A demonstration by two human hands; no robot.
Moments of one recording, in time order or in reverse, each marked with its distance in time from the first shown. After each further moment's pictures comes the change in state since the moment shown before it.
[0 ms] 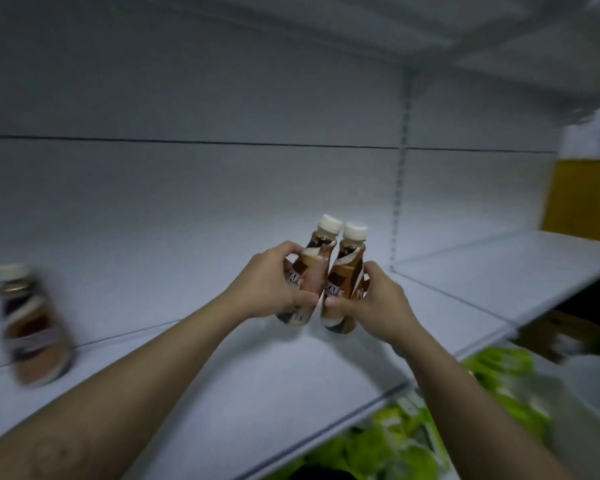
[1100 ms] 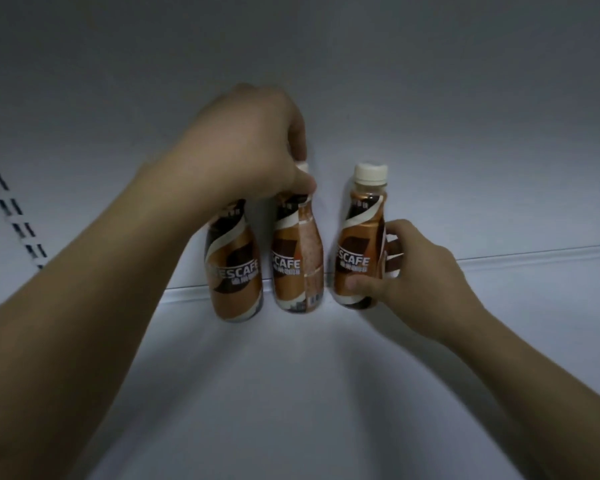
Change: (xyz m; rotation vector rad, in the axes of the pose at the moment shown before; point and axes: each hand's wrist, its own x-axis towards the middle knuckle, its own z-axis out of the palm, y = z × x) left_hand -0.060 -0.121 -0.214 0.651 0.235 -0.224; right_hand 0.003 -0.106 0.233 -0.100 -0.292 -0.229
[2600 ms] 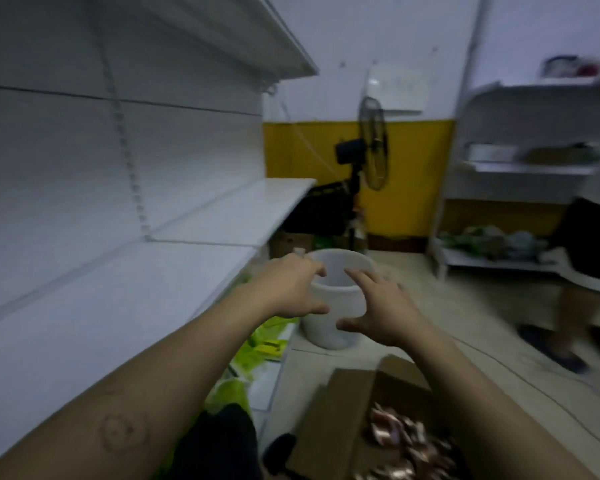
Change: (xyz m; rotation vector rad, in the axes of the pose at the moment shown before) left_hand -0.142 0.503 0.155 -0.312 -0.394 1.299; right_hand -0.384 0.165 -0.313 -0.754 0.365 0.951
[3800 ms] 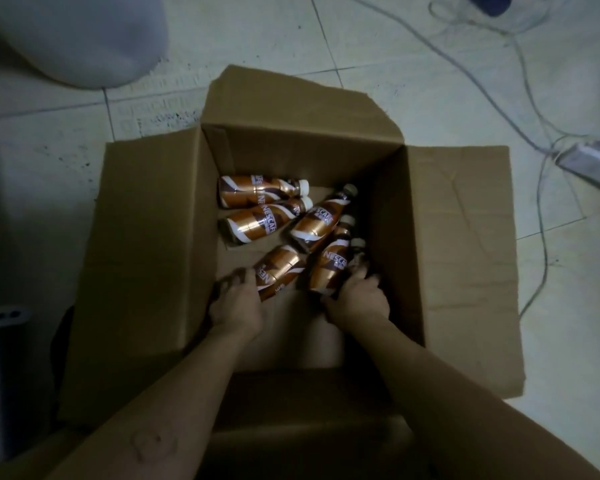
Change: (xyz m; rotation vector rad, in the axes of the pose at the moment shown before) left_hand 0.082 0.134 0.628 -0.308 -0.936 -0.223; right_hand -0.115 0.329 0.462 0.118 -0.670 1.285
